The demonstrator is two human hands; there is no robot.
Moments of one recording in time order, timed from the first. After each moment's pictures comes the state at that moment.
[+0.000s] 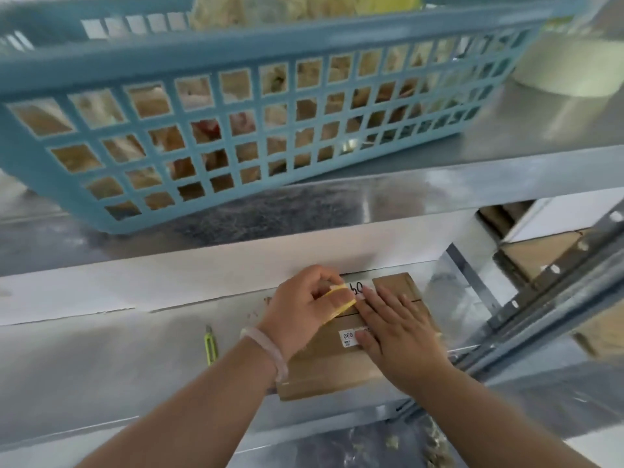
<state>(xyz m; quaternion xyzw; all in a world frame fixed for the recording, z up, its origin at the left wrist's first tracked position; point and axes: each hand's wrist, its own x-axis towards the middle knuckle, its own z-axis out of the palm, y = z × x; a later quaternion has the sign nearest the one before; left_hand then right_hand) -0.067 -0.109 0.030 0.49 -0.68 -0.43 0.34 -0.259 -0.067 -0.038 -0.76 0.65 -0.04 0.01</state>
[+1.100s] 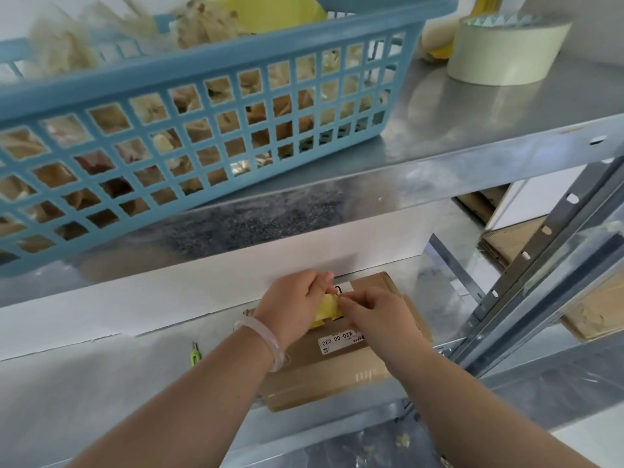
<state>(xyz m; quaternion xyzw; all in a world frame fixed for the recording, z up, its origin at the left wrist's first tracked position) -0.098 -0.130 0.038 0.54 -0.75 -0.33 0.21 -0.246 -0.076 0.022 -0.41 0.68 -0.39 0.46</state>
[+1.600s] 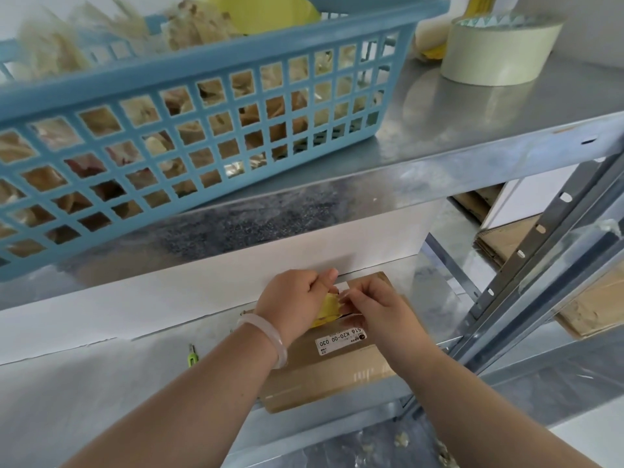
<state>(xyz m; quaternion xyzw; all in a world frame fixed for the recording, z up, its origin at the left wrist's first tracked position) -0.107 -0.132 0.048 0.56 -0.75 -0.28 0.20 -0.250 -0.071 0.030 -0.38 0.60 -0.48 0.52</state>
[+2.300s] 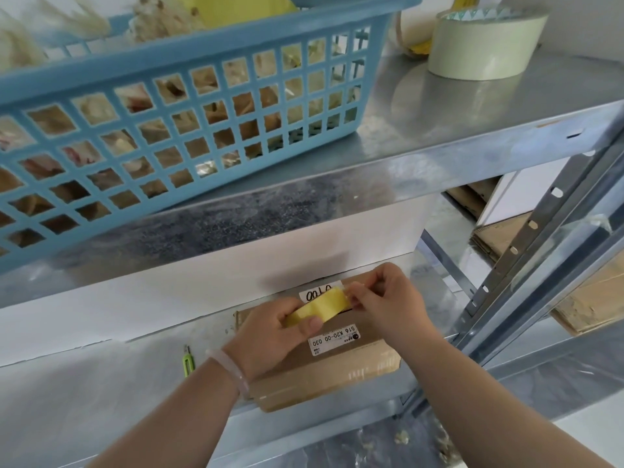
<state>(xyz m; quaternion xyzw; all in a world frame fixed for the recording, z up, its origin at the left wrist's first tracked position) -0.072 -0.109 0.020 0.47 -0.75 -0.41 0.21 -0.272 -0.081 0.026 -0.41 0.67 -0.46 0.41</state>
